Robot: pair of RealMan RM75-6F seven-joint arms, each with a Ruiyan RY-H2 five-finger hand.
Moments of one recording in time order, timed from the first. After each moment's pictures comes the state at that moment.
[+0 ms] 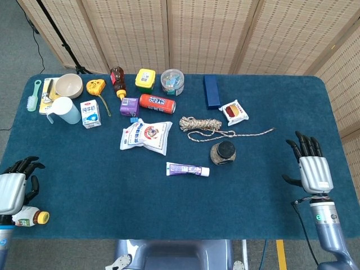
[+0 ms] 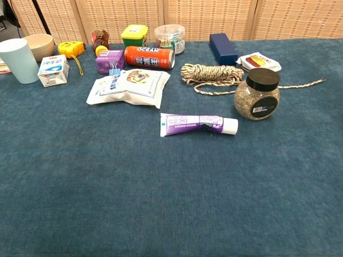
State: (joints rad) left arm -0.26 -1.13 0.11 -1.76 1.34 1.63 0.17; right arm 0.29 -1.23 0.13 -1.54 -1.35 1.36 -0.09
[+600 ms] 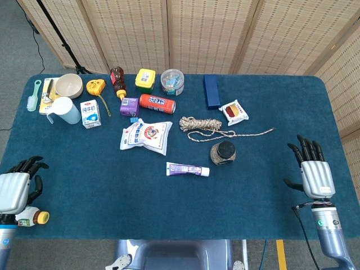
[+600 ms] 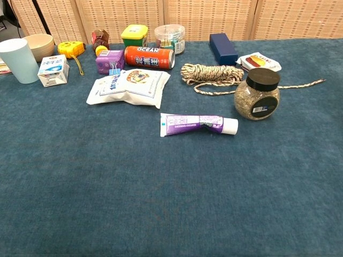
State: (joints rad) left arm -0.22 -1.12 0.05 -1.78 1.38 1.56 0.20; right arm 0.27 -1.25 0.13 -1.53 -1.39 1.38 -0.08
